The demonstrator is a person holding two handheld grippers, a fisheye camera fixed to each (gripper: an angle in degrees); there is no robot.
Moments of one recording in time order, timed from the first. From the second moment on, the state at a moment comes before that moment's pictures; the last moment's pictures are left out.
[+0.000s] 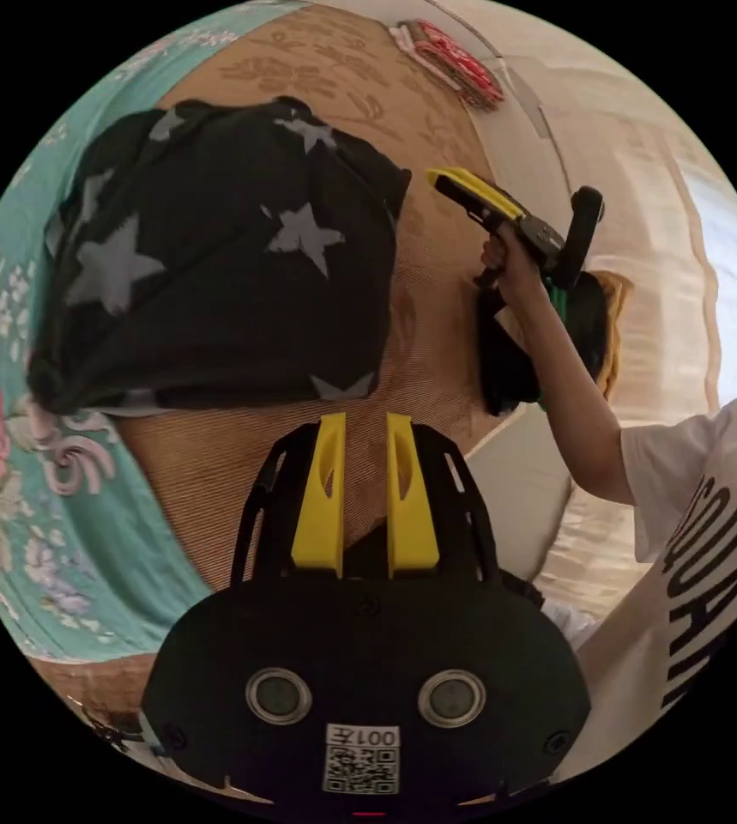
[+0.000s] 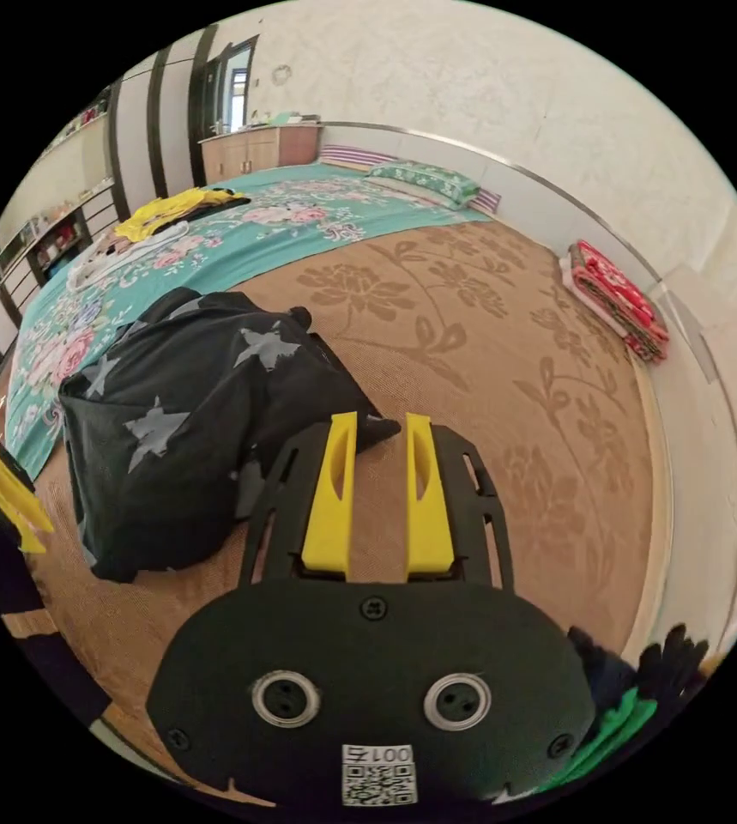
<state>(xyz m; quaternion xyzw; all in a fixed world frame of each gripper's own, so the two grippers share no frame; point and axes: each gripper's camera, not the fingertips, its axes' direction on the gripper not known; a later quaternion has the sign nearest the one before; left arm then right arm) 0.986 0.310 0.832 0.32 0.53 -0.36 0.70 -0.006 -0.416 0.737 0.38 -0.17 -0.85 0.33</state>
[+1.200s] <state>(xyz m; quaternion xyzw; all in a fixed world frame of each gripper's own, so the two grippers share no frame) 0.943 0.402 0.932 0.24 0.48 -0.54 0.65 -0.192 -0.253 0.550 0.18 -0.15 -0.97 0.09</state>
